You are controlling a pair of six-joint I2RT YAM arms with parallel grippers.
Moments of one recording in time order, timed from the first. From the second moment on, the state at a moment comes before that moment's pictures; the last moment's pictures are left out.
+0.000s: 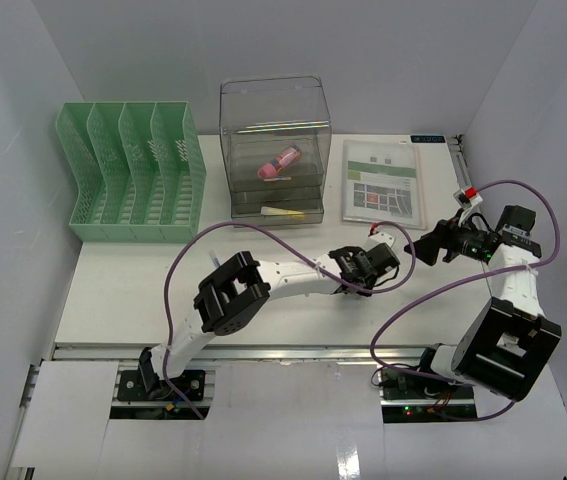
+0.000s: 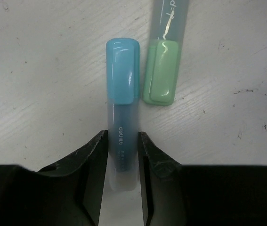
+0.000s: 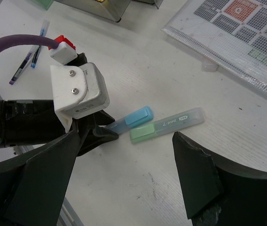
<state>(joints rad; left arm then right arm) -1.18 2.28 1.79 -0.46 -0.37 -0.51 -0.45 1.28 0.87 -0.64 -1.18 -0.58</state>
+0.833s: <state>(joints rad) -1.04 1.58 1.12 -0.33 -0.20 -0.06 -0.46 1.27 0.85 -0.64 -1.19 -0.61</state>
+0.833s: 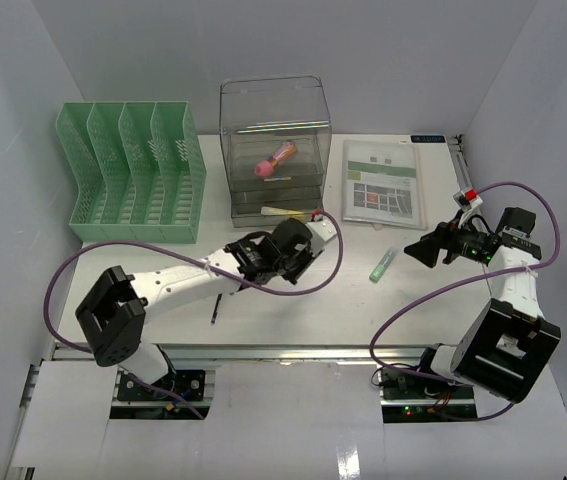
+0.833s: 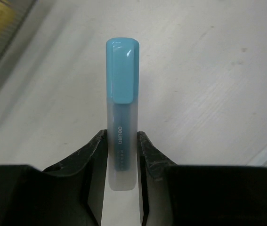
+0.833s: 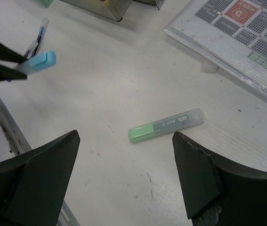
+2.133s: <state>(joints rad) -0.62 1.67 1.34 -0.24 -0.05 0.56 -0.14 1.21 0.77 -0.55 -0.84 -0.58</state>
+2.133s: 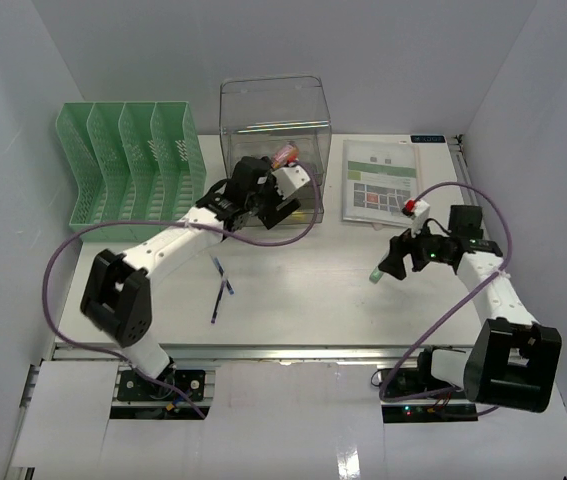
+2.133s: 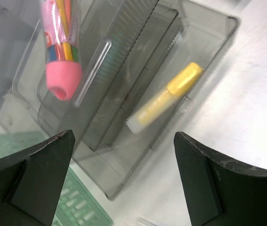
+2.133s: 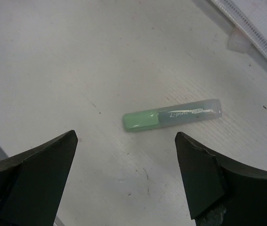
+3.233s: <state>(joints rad) -0.62 0.39 0.50 -0.17 -0.18 -0.20 0.11 1.56 0.86 -0.41 -0.11 0.09</state>
